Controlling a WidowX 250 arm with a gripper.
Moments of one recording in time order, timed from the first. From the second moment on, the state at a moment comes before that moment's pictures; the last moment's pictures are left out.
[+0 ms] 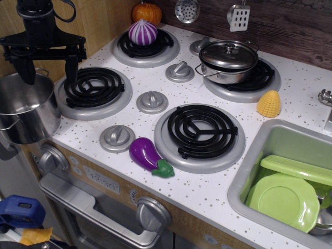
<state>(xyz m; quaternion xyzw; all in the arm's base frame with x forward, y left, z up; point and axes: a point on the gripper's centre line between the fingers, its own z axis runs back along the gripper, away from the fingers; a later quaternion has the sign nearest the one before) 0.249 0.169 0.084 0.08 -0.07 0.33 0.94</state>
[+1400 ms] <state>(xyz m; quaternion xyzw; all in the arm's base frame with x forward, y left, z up) 0.239 0.173 0.033 0.02 -0.08 0.38 0.92</state>
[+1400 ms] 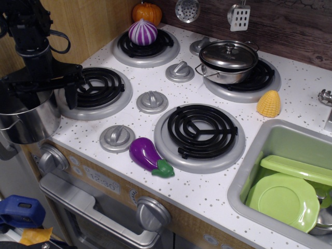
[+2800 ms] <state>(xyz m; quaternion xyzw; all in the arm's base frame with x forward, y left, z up) 0.260 0.136 0.074 0.03 -0.17 0.35 0.92</state>
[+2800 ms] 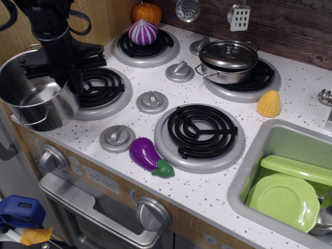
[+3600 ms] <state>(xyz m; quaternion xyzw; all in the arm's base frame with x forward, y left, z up) 0.322 0.130 0.071 0.03 -0.23 0.26 0.94</state>
